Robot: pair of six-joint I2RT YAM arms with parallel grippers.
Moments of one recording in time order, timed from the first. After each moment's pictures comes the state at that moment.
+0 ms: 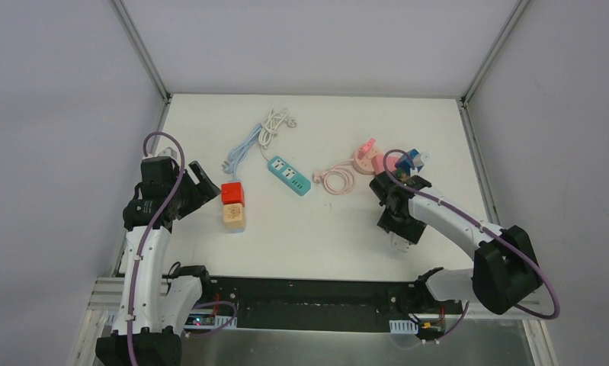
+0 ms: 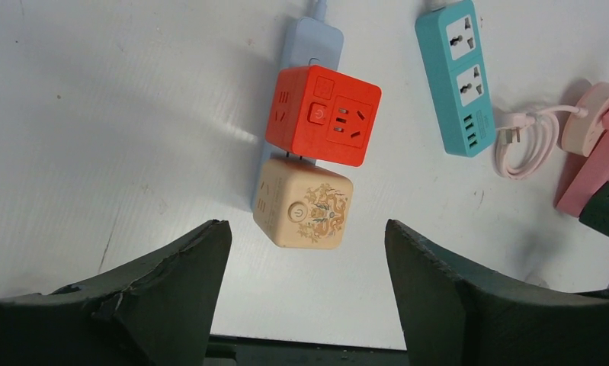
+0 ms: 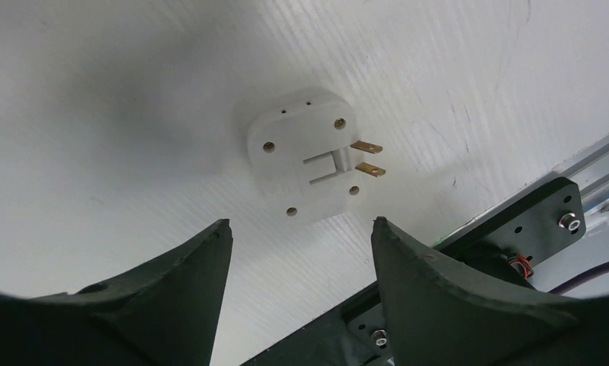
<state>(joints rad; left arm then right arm) 0.11 0.81 0.87 -0.87 0.15 -0.49 0.56 1.31 0.83 -1.12 0.40 1.11</state>
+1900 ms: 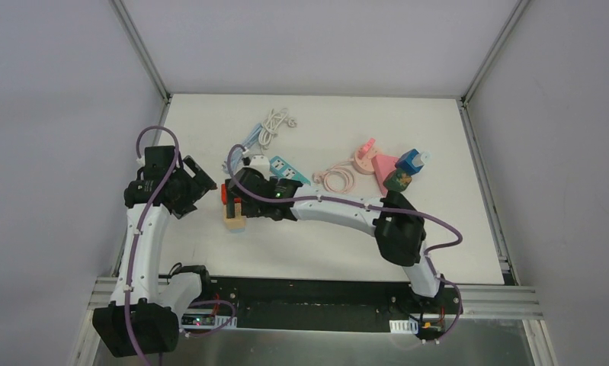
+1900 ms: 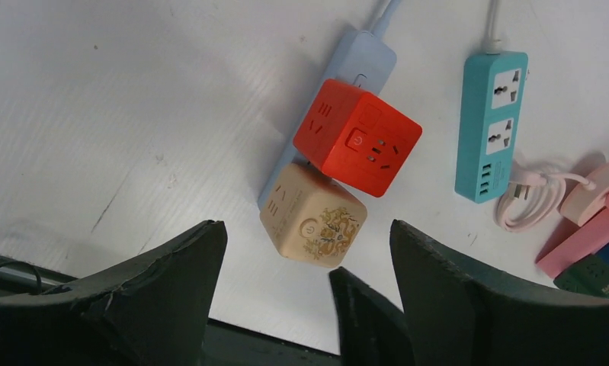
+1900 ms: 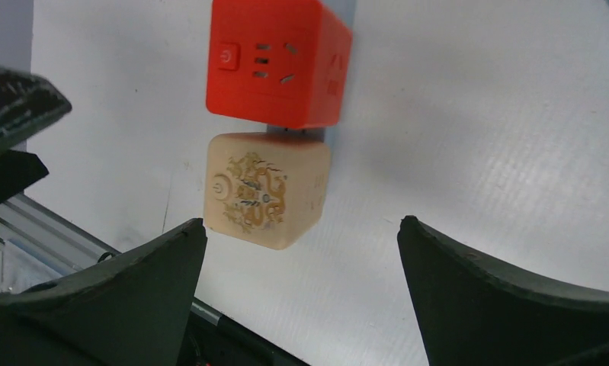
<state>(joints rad) 0.11 0.96 0.95 -0.95 0.05 -0.66 1.20 2.03 1.73 -0.55 0.31 0.90</state>
